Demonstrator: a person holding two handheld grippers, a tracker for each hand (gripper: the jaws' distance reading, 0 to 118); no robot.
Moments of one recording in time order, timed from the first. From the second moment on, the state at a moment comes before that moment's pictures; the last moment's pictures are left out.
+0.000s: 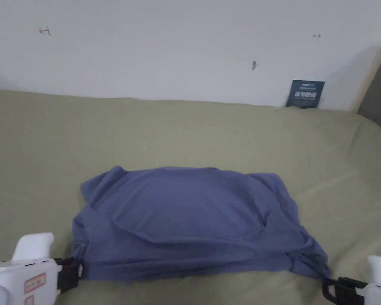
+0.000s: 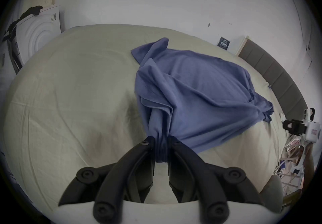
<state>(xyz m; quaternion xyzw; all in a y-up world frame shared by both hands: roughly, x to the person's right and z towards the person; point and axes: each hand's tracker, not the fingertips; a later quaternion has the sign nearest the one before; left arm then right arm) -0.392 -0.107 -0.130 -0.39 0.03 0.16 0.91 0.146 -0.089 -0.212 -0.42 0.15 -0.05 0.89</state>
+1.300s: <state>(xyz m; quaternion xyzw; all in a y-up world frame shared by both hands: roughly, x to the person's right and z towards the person) -0.419 -0.082 -0.059 -0.39 -0.04 0.20 0.90 0.184 -0.069 -0.213 -0.42 0.21 -0.08 0.88</state>
